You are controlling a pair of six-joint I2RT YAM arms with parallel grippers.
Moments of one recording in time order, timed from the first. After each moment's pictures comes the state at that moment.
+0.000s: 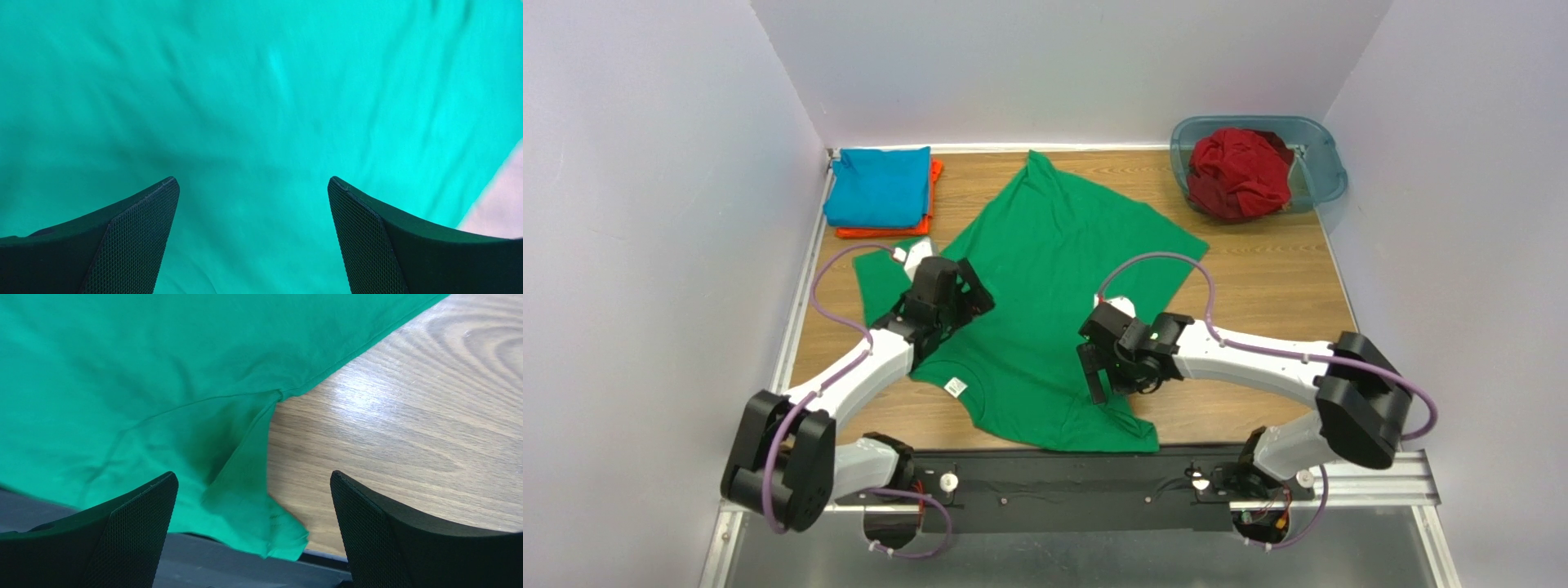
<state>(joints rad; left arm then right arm) -0.35 1.22 0.62 -0.12 -0.18 -0.78 0.99 1.44 0.89 -0.70 0.20 0.64</state>
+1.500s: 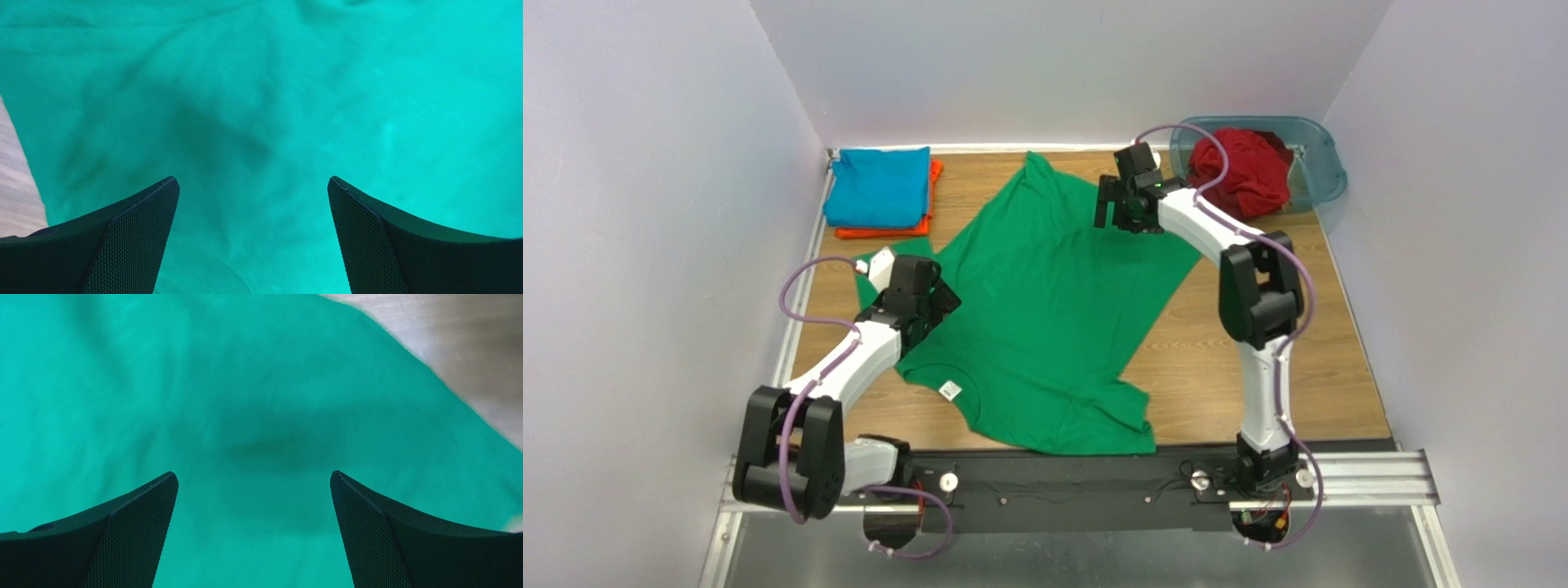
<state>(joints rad) -0.23 1.22 0.61 -0.25 -0.27 -0.85 0.41 2.12 1.73 -0.50 0.20 0.42</state>
